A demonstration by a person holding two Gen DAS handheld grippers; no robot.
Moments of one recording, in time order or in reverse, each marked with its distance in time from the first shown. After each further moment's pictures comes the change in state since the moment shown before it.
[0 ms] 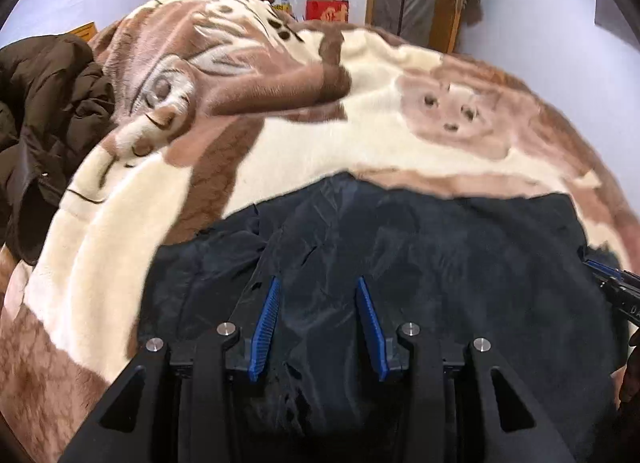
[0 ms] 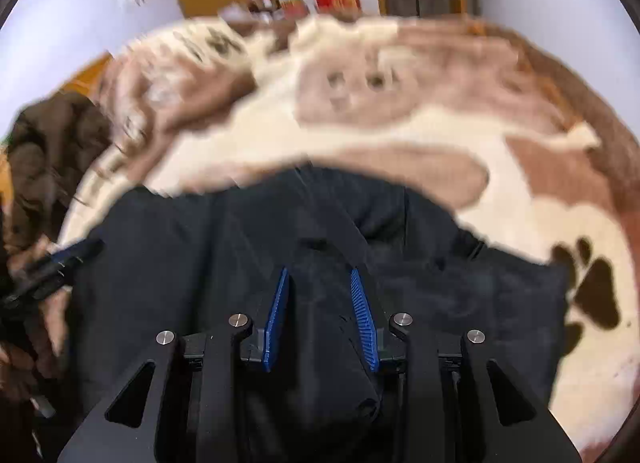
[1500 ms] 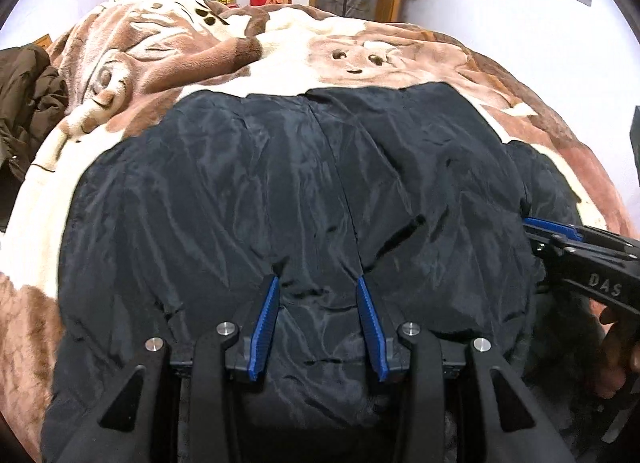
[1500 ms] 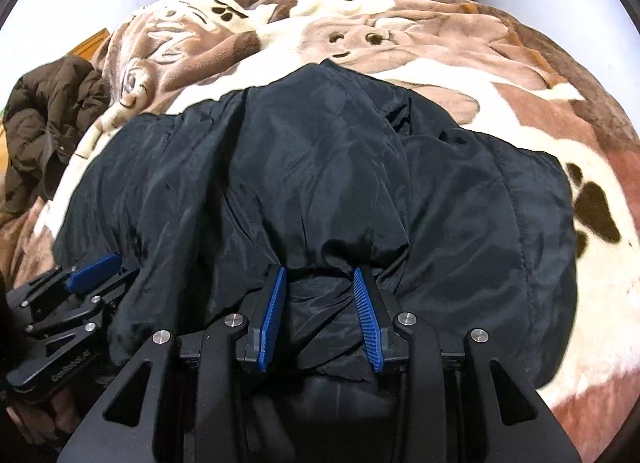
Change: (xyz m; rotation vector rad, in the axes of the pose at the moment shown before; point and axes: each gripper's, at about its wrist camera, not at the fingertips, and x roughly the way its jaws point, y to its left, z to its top) left arm -0.056 -0.086 -0.081 0.091 0.046 -0.127; right arm -0.049 0.023 -0.062 0.014 0.022 -0.021
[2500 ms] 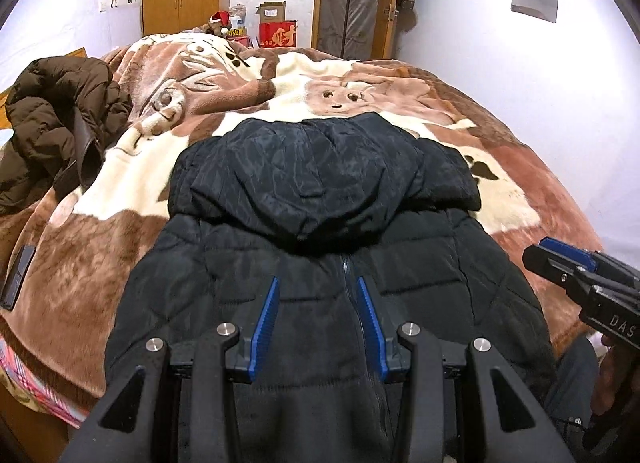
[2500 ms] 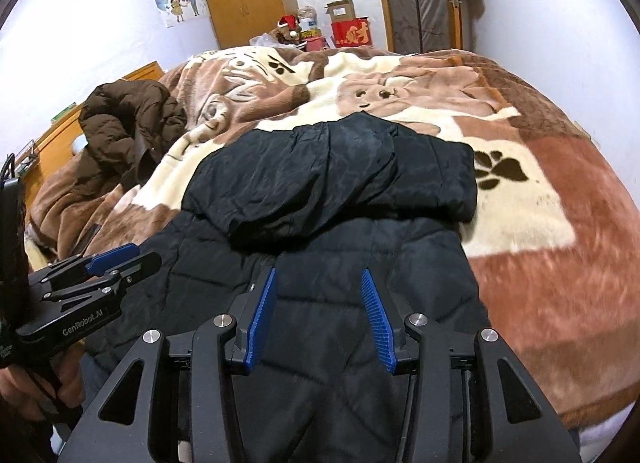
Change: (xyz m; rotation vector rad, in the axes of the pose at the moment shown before) left arm -0.208 -0.021 -0.117 -0.013 -0.110 0.009; right arm -0.200 0.045 -0.150 -0.036 -0.183 0.058
